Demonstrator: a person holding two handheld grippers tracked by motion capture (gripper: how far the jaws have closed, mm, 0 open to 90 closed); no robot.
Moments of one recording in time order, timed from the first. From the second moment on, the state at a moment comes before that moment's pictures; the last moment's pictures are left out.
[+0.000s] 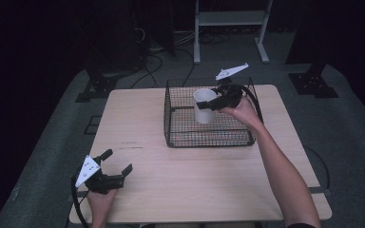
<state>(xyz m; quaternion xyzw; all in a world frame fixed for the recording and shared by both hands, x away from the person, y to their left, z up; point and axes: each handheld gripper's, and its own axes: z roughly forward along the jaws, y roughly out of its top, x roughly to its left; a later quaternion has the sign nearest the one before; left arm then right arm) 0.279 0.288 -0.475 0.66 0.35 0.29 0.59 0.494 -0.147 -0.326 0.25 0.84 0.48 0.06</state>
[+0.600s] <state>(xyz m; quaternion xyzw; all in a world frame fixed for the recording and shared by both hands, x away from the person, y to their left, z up) 0.279 0.288 -0.475 0.67 0.35 0.29 0.59 0.522 -0.135 -0.361 0.28 0.84 0.46 0.04</state>
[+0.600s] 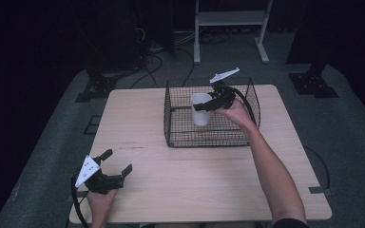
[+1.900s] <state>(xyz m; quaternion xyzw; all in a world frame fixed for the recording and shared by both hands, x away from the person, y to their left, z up) 0.279 0.288 -0.475 0.66 0.35 0.28 0.59 0.548 -0.112 -0.392 0.29 0.87 0.41 0.03</state>
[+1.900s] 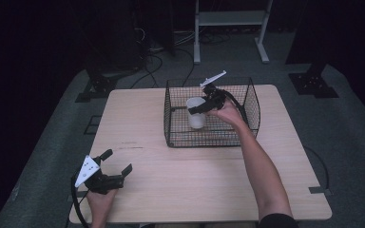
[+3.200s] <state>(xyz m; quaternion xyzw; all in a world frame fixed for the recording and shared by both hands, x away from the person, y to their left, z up) 0.278 0.288 -0.475 0.66 0.35 0.29 0.59 0.533 -0.109 -0.387 0.27 0.88 0.39 0.04</state>
